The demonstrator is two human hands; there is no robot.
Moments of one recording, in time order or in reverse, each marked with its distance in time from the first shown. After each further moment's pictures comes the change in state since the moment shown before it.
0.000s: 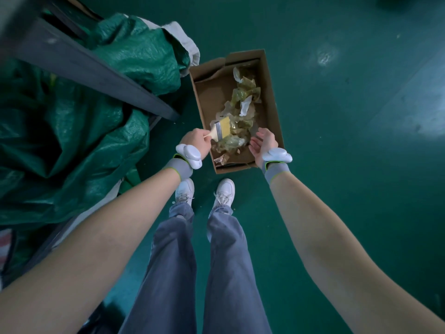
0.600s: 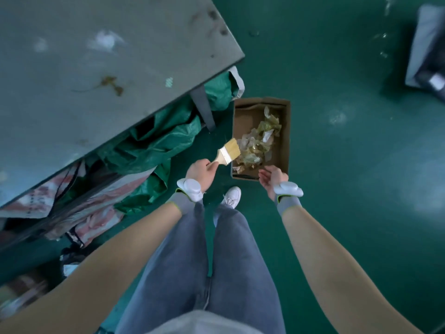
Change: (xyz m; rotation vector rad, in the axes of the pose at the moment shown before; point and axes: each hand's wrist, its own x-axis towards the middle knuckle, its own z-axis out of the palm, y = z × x) left_hand -0.240 -0.002 -0.111 -0.404 0.176 -0.272; right_hand -0.213 0.006 -0.022 -0.299 -0.073 -0.048
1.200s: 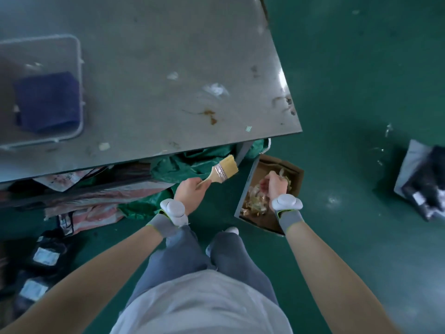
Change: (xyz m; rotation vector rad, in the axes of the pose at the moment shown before) left_hand -0.098 -0.079 -0.141 -0.318 0.207 0.018; right_hand -0.164 -0.016 0.122 -0.465 -0.132 -0.480
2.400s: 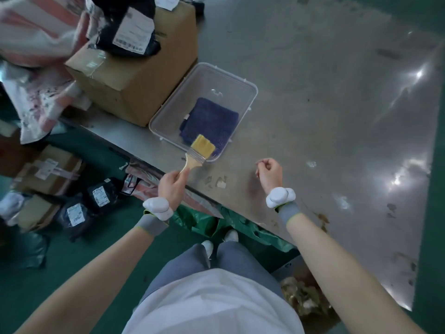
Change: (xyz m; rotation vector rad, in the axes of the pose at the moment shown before) left_hand 0.007 -0.148 -0.236 -0.553 0.813 -0.332; right_hand -0.078 -0.098 0.375 -0.625 -0.645 -0.689
